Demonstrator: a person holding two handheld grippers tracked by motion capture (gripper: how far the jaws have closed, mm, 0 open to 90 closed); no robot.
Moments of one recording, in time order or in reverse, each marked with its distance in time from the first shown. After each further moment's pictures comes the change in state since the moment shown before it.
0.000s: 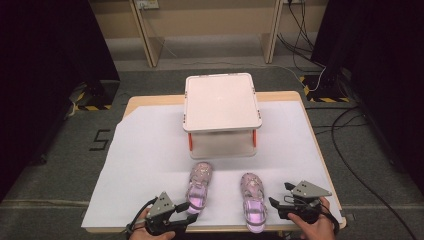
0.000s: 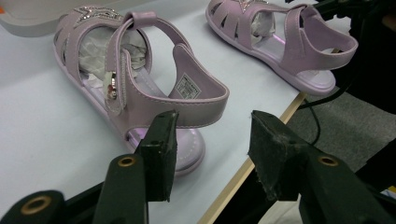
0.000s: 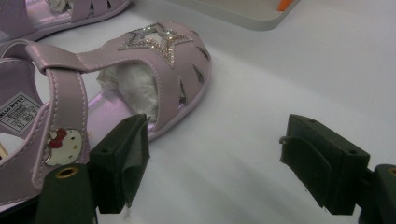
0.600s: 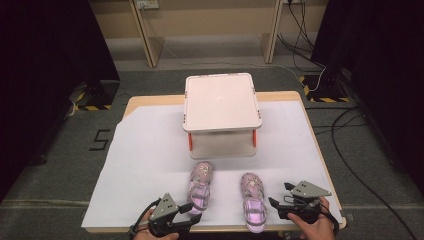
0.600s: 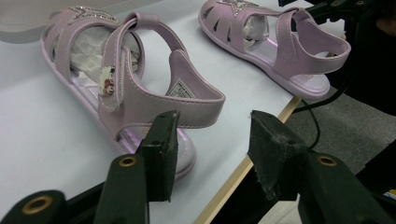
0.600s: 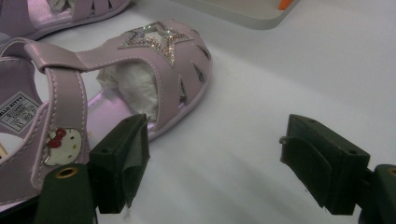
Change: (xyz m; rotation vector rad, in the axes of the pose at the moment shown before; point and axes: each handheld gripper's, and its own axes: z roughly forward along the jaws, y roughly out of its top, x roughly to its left) left arm -0.006 0.001 0.002 -0.012 0.019 0.017; right arm 0.000 0.000 0.001 0.001 0.000 0.000
